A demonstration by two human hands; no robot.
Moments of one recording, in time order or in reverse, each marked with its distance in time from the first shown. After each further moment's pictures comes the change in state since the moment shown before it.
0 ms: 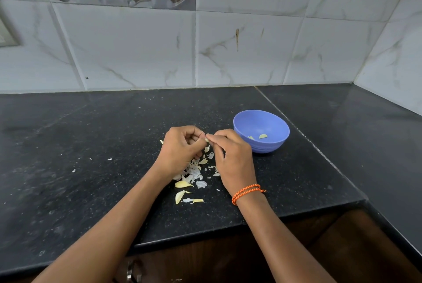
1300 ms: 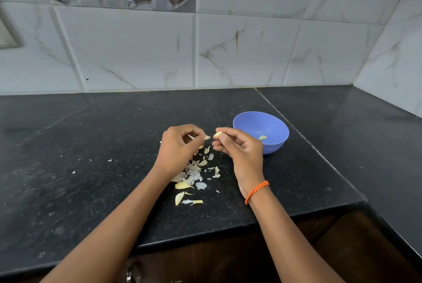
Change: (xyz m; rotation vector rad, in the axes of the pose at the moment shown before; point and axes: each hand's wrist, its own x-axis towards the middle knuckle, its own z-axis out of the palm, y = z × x) left_hand 0.001 0.002 -0.004 0.119 0.060 0.058; right_hand 0.008 -0.001 -0.017 0.865 0.055 0.554
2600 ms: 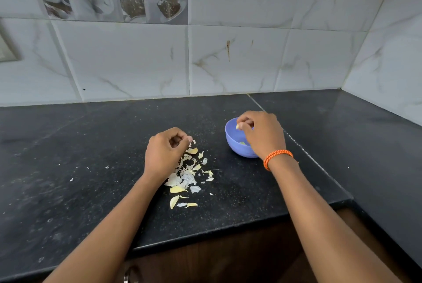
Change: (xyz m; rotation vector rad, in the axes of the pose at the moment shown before) left_hand 0.003 -0.014 -0.009 0.176 0.163 0.015; right_hand 0.067 -0.051 -0.056 -1.133 -0.025 -0.179
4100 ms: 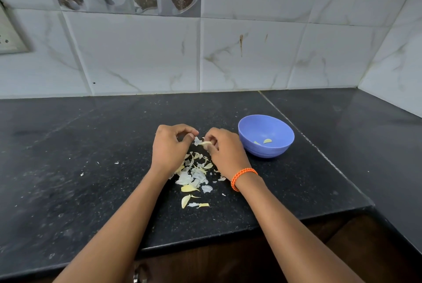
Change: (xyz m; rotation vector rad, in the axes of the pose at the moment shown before) left_hand 0.011 -0.009 -0.006 0.017 -0.013 -0.043; right_hand -0.030 -0.052 0.094 0.124 -0.206 -0.134
